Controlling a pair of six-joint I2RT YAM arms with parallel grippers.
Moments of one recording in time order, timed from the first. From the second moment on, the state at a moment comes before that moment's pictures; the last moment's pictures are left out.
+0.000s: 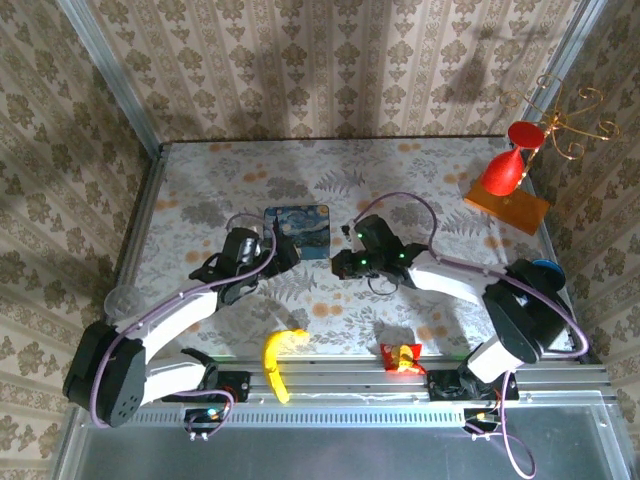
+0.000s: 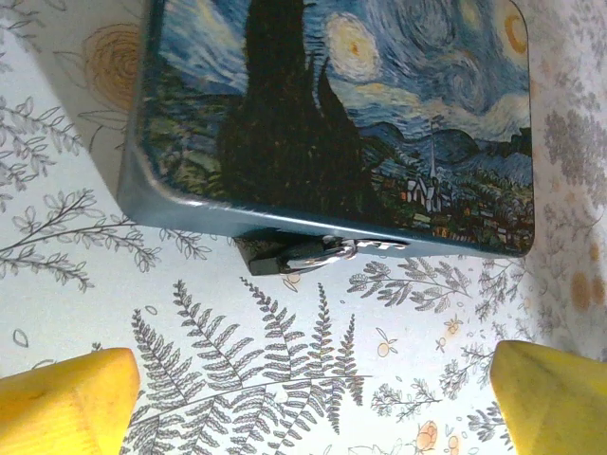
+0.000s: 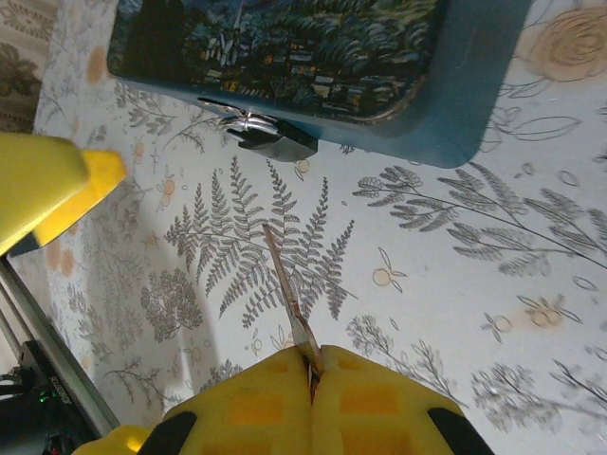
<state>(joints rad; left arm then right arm) -0.54 1.16 0.56 -0.14 0.11 -0.79 0.67 1.59 0.88 -0.08 -0.31 0.62</state>
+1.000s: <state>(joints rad) -0.66 1.54 0.72 -0.03 -0.06 -0.70 0.58 1.87 1.13 -0.04 -0.37 0.66</state>
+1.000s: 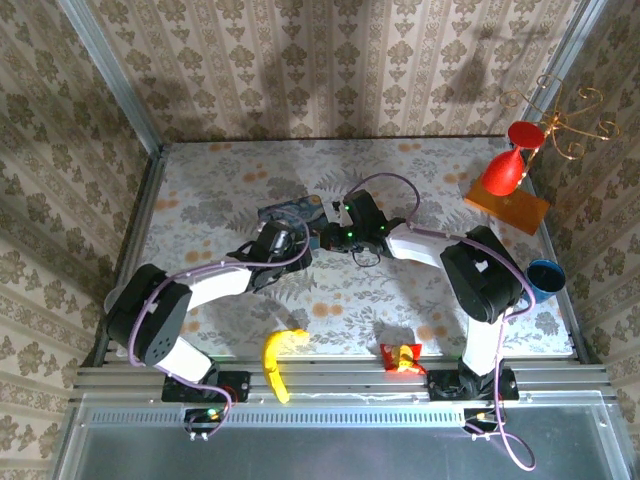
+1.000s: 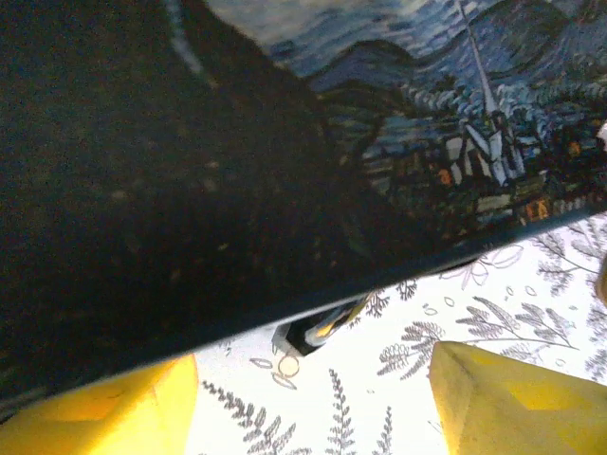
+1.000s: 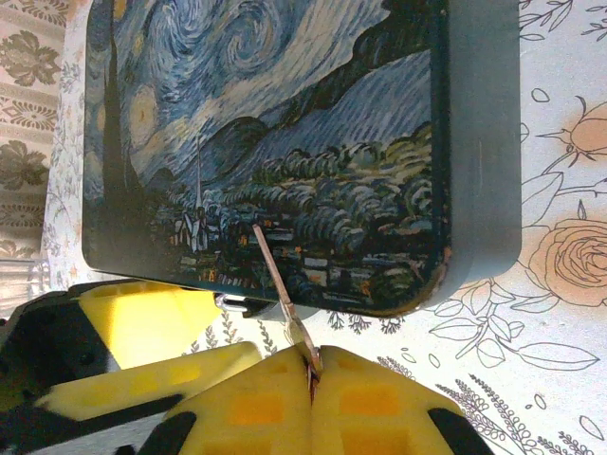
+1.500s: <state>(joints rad) -0.71 1.68 0.78 -0.02 -0.20 -0.70 0.54 1.62 0.94 -0.05 -0.33 0.67</state>
